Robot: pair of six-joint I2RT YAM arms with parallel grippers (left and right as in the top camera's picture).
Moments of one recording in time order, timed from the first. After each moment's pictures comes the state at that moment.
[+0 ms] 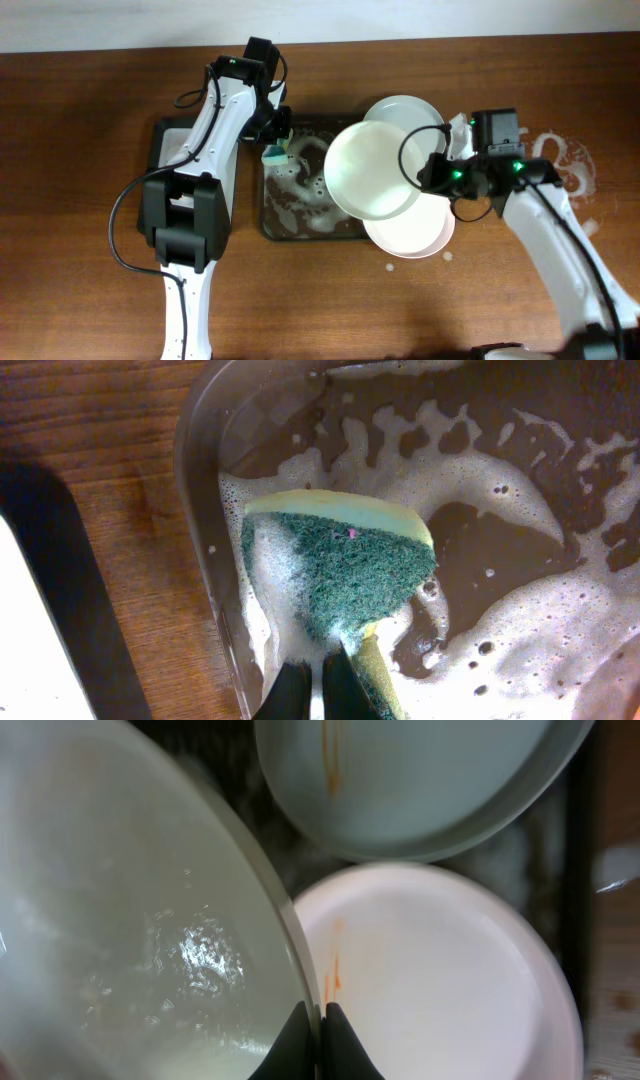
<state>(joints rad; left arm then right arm) -0.26 2.35 2.13 -1.22 0.10 -0.14 0.08 1.44 1.08 -0.70 -0.35 0.29</state>
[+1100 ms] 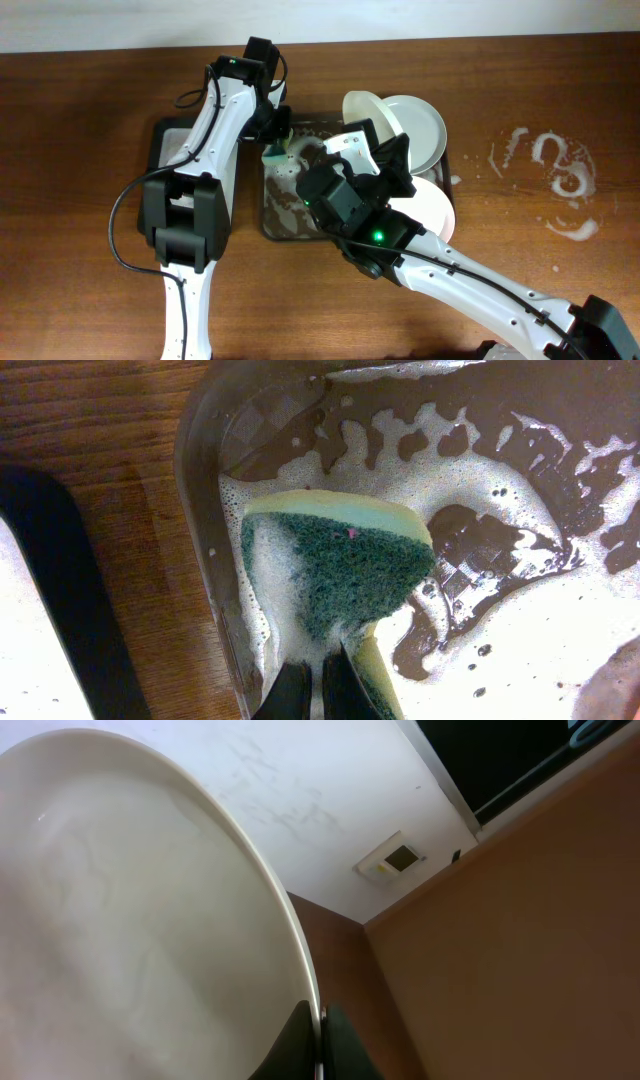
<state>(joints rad) -0.26 2.35 2.13 -1.21 0.10 -0.14 0.85 1.51 1.09 -0.26 1.37 -0.12</state>
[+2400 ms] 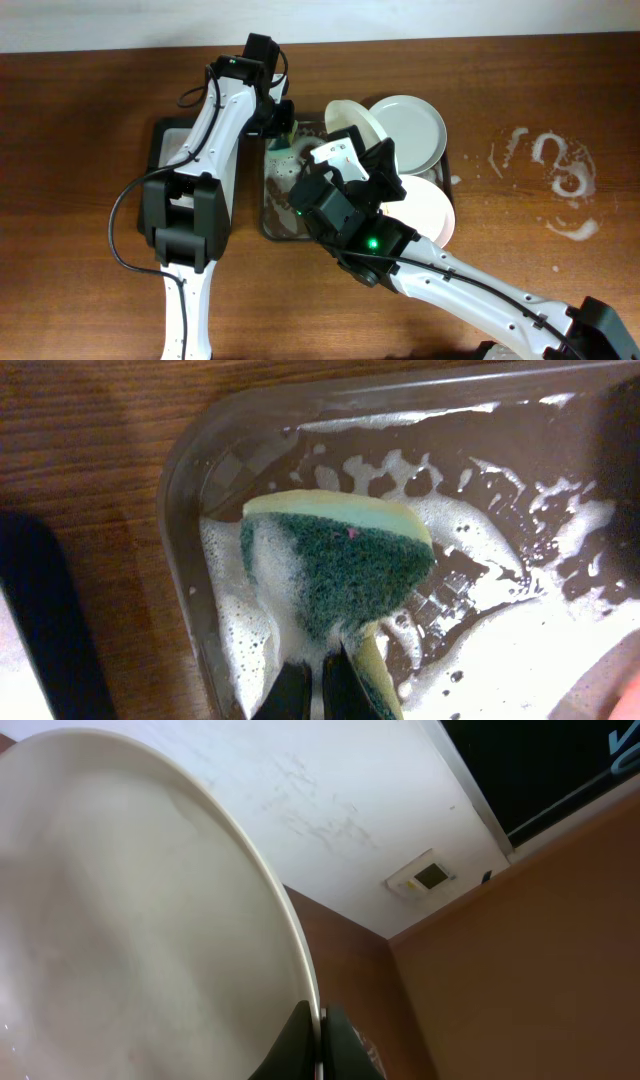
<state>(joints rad) -0.26 2.35 2.13 -1.15 0.14 -0.16 0.89 1.51 1.09 -0.26 1.31 -0.13</state>
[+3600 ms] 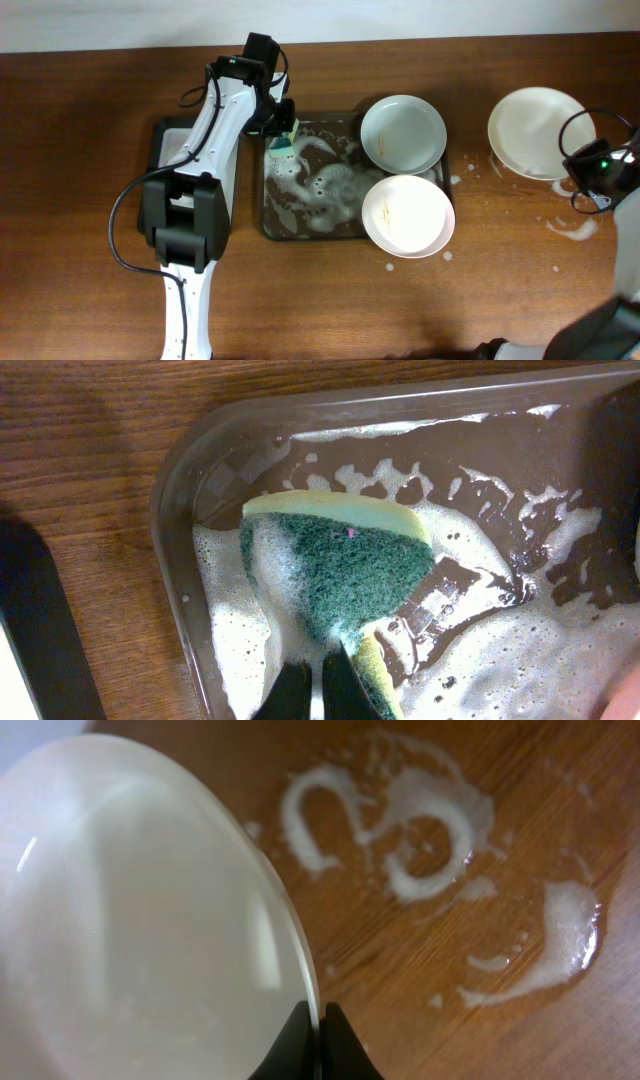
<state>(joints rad) -0.26 2.35 2.13 -1.14 0.15 -0.16 -0.59 1.54 1.20 -0.67 -0.17 0.47</state>
